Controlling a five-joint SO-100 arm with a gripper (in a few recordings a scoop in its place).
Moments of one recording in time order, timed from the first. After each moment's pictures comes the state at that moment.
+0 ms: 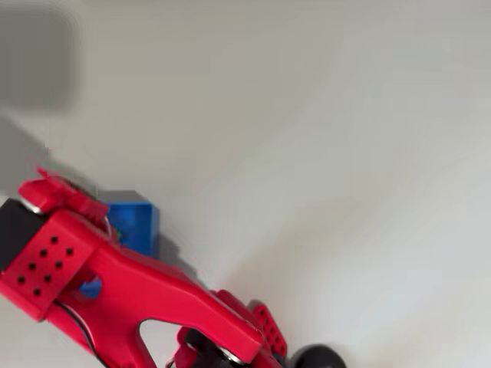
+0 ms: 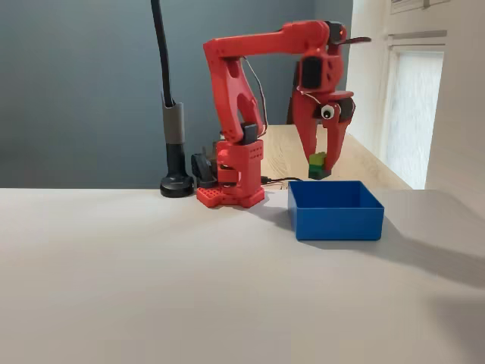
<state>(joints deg) -53.6 110.3 103.1 90.3 6.1</state>
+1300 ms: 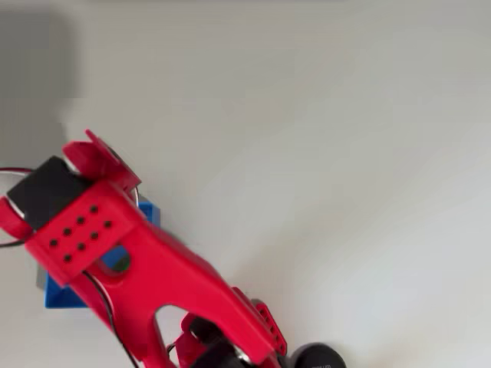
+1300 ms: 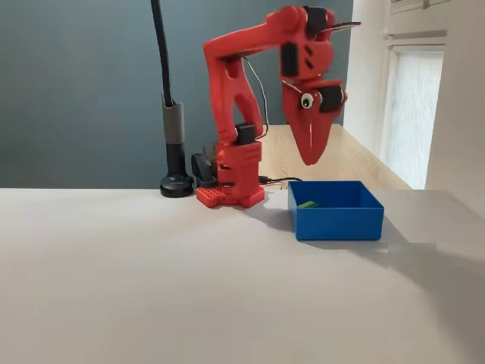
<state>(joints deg) -31.4 111.5 95.5 88.9 6.5</state>
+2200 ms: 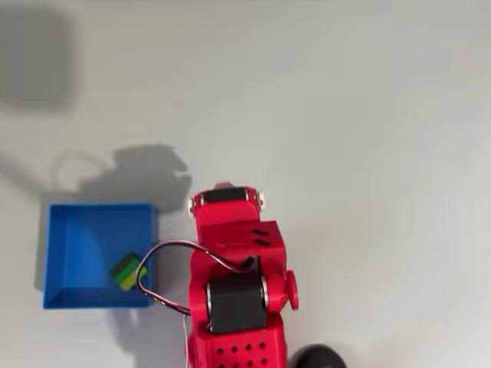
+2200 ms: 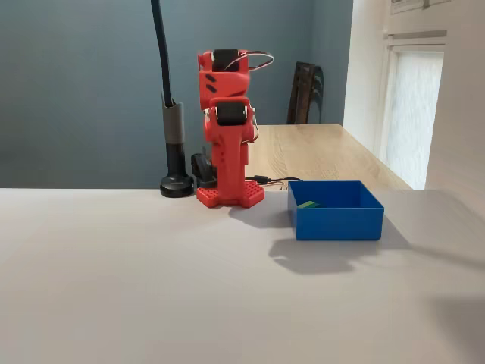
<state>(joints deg) -2.6 171.7 148.1 70.5 2.7</state>
